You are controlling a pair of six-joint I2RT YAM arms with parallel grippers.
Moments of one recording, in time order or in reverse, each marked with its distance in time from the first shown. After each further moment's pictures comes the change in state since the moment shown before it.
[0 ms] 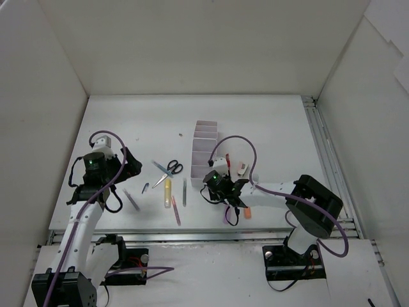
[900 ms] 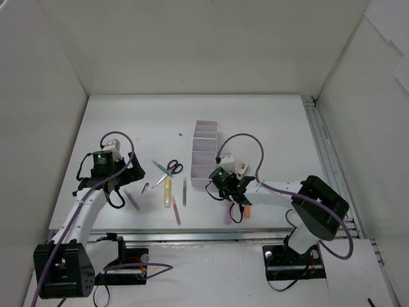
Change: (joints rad) left arm -0.008 0.155 -0.002 -0.026 -0.008 0.055; right arm -0.047 -0.011 0.000 -0.055 0.050 0.021
